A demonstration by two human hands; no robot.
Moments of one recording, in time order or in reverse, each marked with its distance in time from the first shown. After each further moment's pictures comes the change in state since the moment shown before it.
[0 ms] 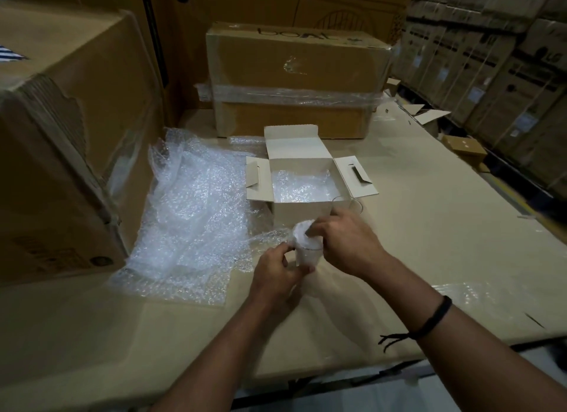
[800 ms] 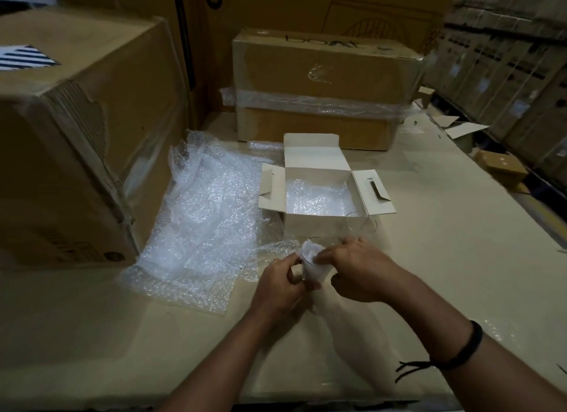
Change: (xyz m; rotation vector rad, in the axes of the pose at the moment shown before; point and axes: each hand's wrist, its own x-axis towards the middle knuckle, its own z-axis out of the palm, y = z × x) left_hand 0.000 -0.003 -0.002 0.026 0.001 0.075; right_hand -0.002 0.008 -0.013 -0.030 -0.371 -0.062
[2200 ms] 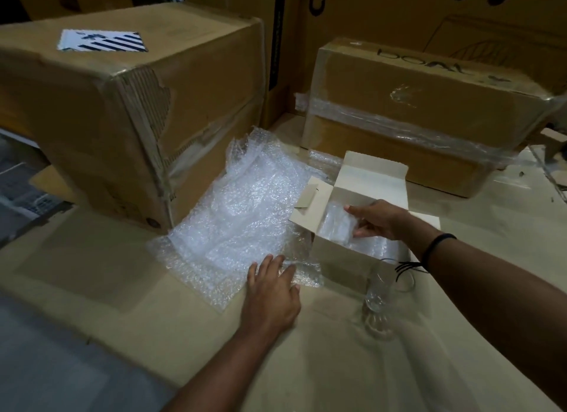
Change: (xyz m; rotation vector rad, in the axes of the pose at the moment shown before) left_hand 0.007 0.002 0.005 0.830 0.302 -0.256; right_hand 0.209 0.123 -0.012 1.175 -0.231 0.383
